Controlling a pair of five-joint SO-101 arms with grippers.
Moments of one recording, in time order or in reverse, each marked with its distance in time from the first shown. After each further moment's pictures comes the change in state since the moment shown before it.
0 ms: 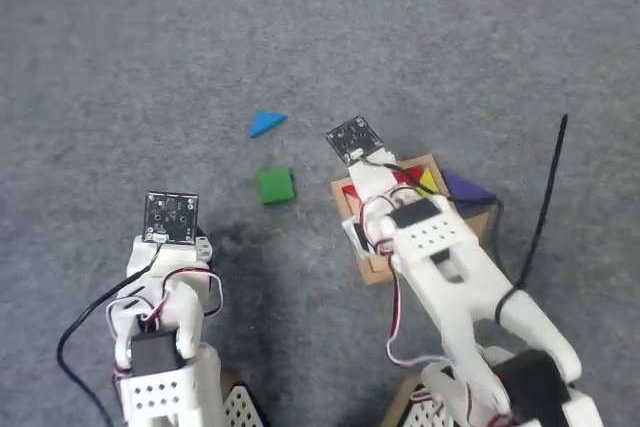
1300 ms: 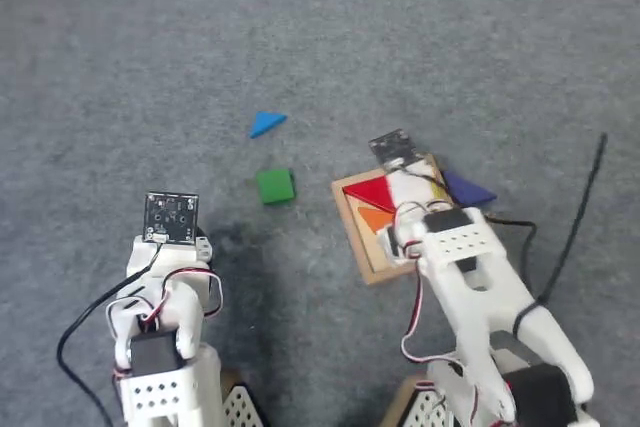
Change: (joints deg) left arm 0.0 0.0 0.0 0.0 0.0; right arm 9.8 -4.0 5.7 2.9 1.1
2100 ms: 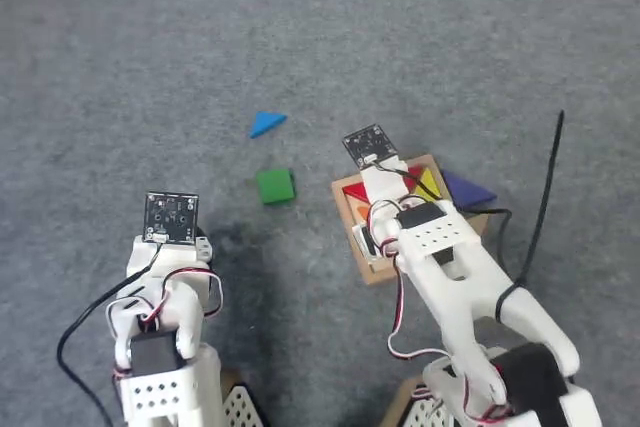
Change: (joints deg) left arm 0.0 0.0 0.0 0.0 0.0; right arm -7.3 7.3 -4.6 -2.6 -4.8
